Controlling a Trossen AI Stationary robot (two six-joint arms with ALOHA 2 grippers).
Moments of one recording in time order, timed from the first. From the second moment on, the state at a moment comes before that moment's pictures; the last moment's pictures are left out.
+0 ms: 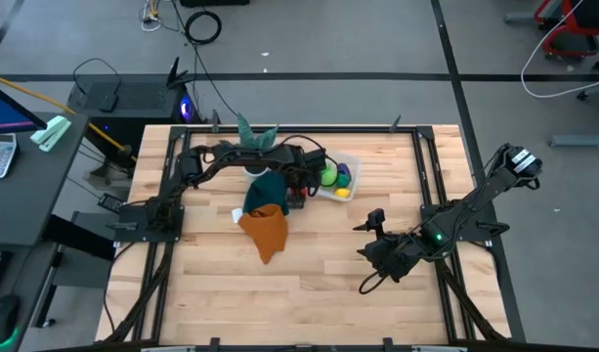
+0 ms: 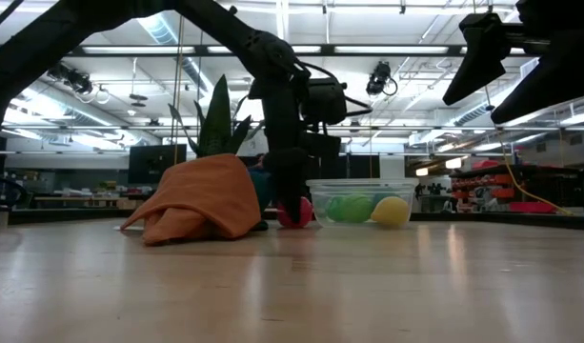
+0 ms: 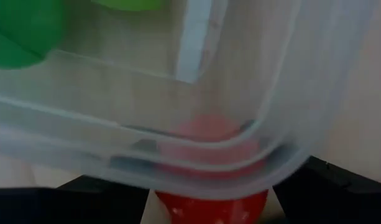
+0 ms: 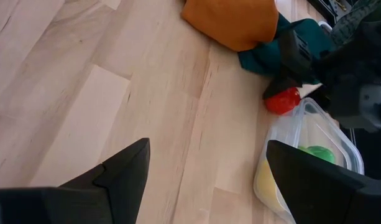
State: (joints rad) left arm 0.27 2.23 1.71 -0.81 0.02 0.34; right arm 0.63 1.24 0.74 -0.47 0.65 0.00
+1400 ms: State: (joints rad) left arm 0.33 2.23 2.11 -1.14 -0.06 0.32; right arm 0.63 1.24 0.74 -0.48 0.65 0.01
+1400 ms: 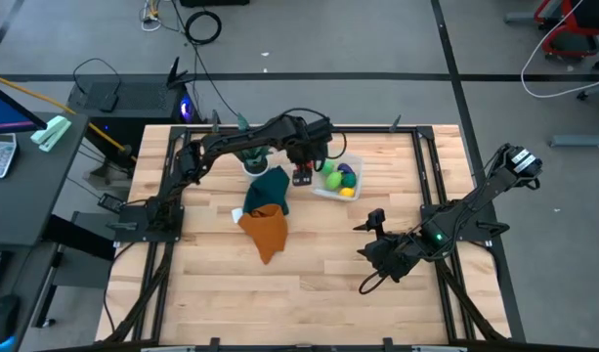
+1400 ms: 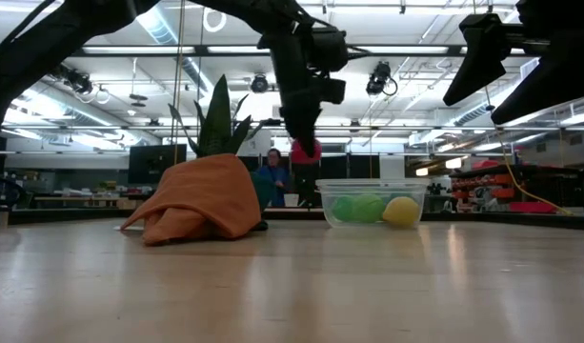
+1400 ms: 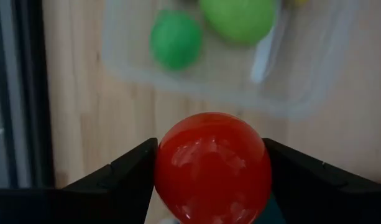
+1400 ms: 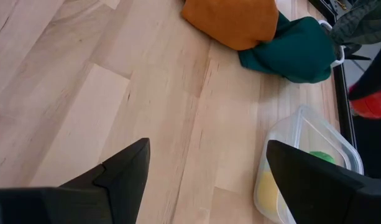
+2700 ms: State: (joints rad) left arm 0.27 2.23 1.89 -0.65 0.02 0.14; right arm 0.63 1.24 0.74 -0.47 0.65 0.01
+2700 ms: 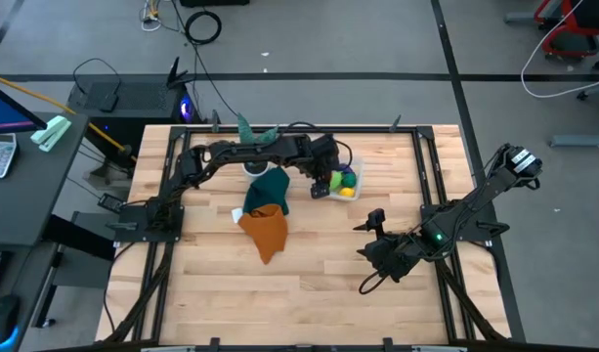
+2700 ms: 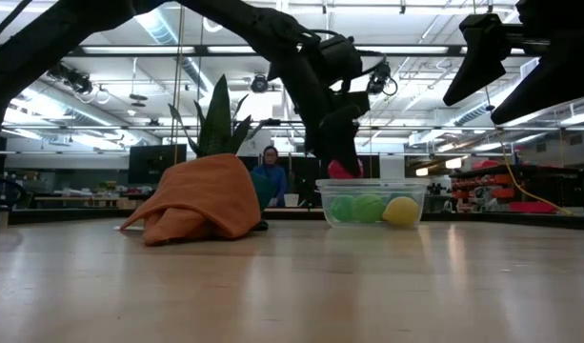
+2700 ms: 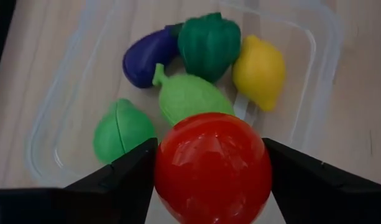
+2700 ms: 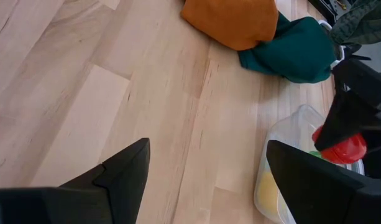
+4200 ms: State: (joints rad) left arm 0.26 2.26 1.87 -0.68 0.05 0.12; right arm 0.63 1.24 0.74 -0.47 0.65 0.03
